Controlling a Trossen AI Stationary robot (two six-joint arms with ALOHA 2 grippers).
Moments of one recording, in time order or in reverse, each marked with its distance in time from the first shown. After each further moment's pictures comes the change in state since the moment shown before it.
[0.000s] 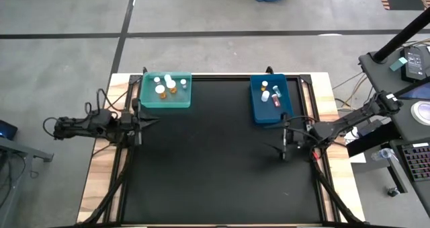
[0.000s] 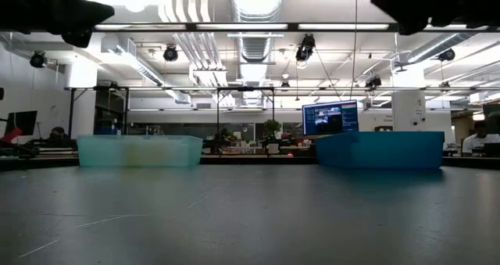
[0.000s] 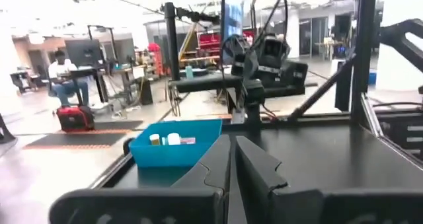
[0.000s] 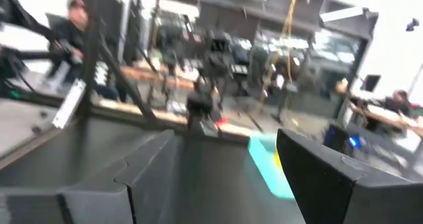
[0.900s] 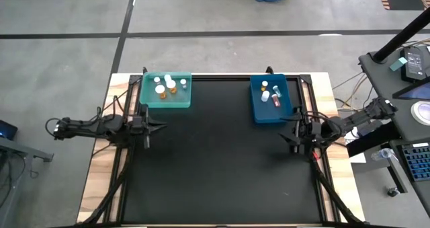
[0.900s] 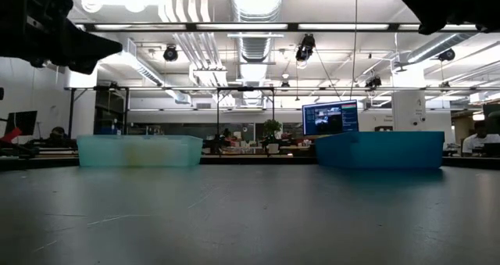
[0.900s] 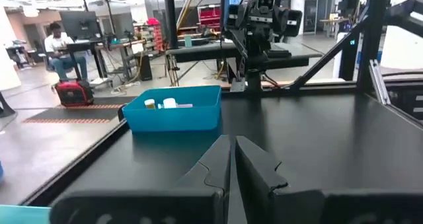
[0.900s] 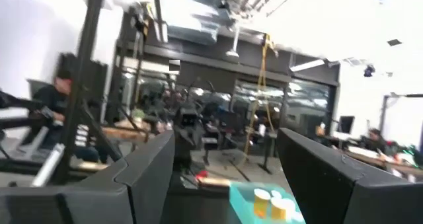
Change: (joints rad) left arm 0.003 -0.001 -0.147 0.044 -0.015 -0.039; right arm -0.013 -0.368 -0.149 0.076 -0.020 -0.080
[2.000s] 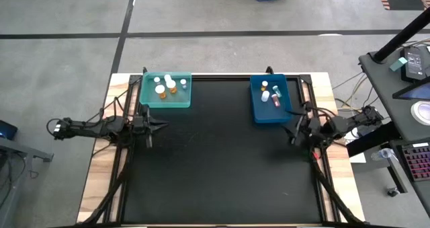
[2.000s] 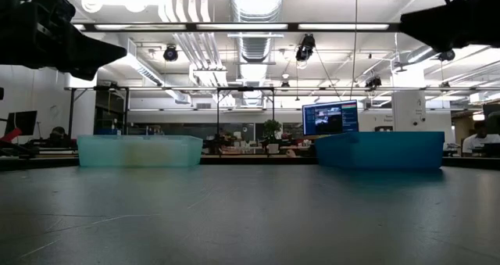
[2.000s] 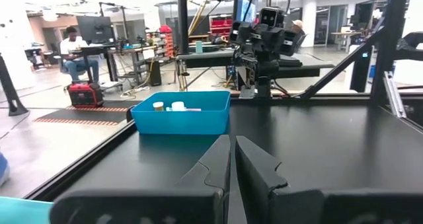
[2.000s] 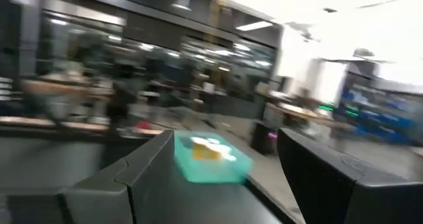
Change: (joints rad) left arm 0.000 0.004 -0.070 0.109 -0.043 -0.021; right arm 0.000 -0.369 0.000 -0.508 0.258 -0.038
